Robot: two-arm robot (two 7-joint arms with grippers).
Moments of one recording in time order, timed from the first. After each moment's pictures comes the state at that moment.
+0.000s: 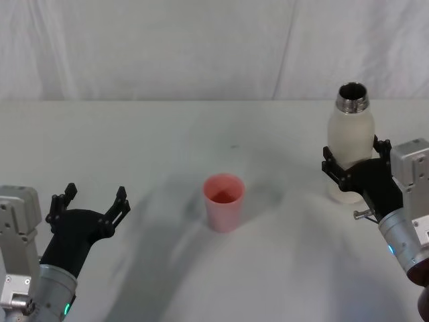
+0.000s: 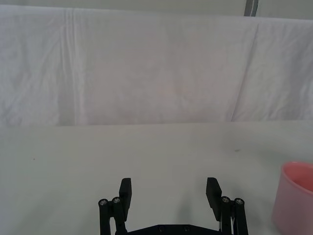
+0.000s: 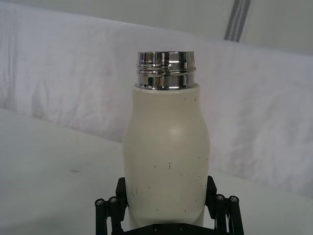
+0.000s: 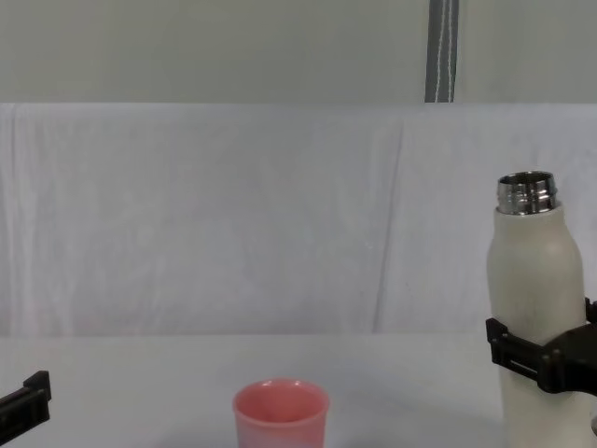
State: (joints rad) left arm 0.27 0.24 0.04 -1.85 -0.25 -0.02 -0.02; right arm 0.11 0.12 -0.16 -1.47 -0.06 -0.18 0.12
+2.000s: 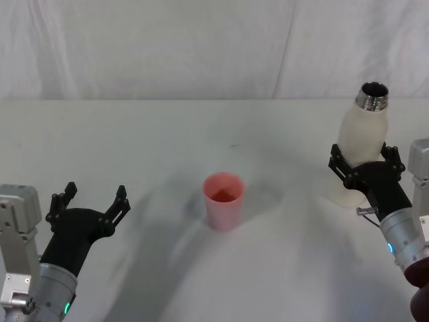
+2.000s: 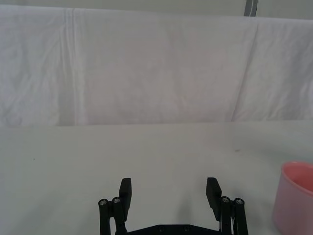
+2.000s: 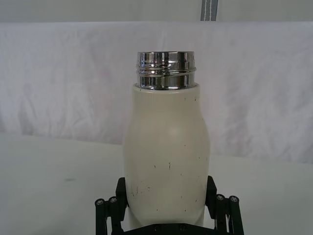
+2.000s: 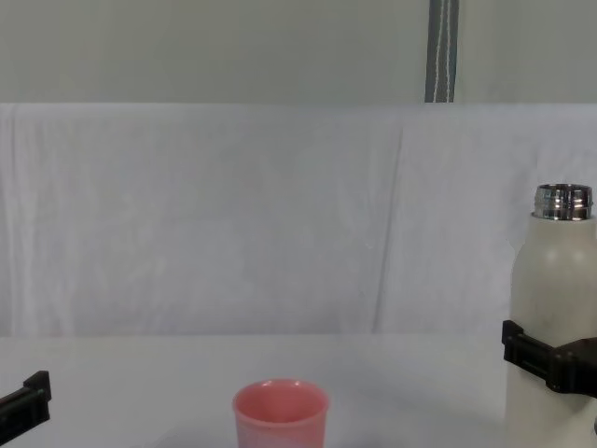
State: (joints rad) left arm 0.27 0.24 0.04 -1.85 -0.25 -0.02 -0.02; right arm 0.11 0.06 -0.11 -1.45 0.06 -0.15 0.12
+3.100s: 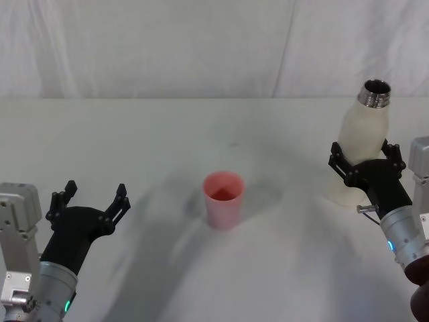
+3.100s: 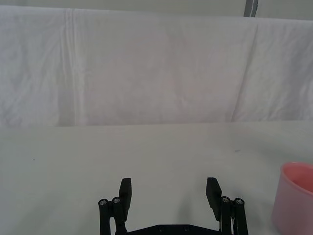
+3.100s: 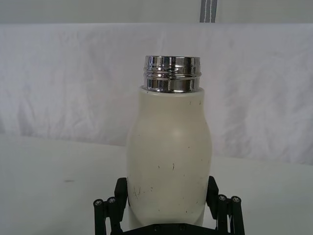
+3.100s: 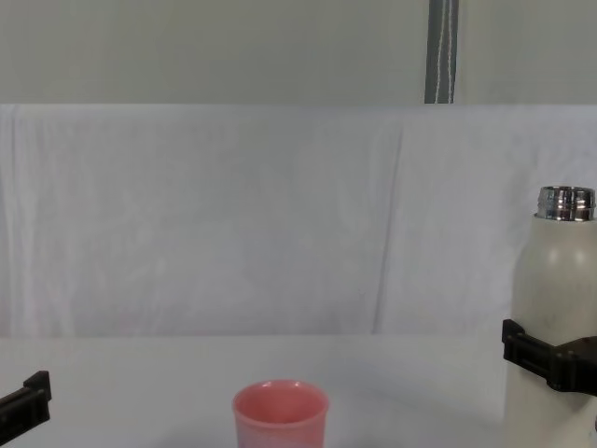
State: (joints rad) left arm 0.27 0.24 0.04 -1.85 -0.25 -0.02 -0.02; right arm 0.11 0.06 -0.11 -1.45 0.05 -0.15 0.12
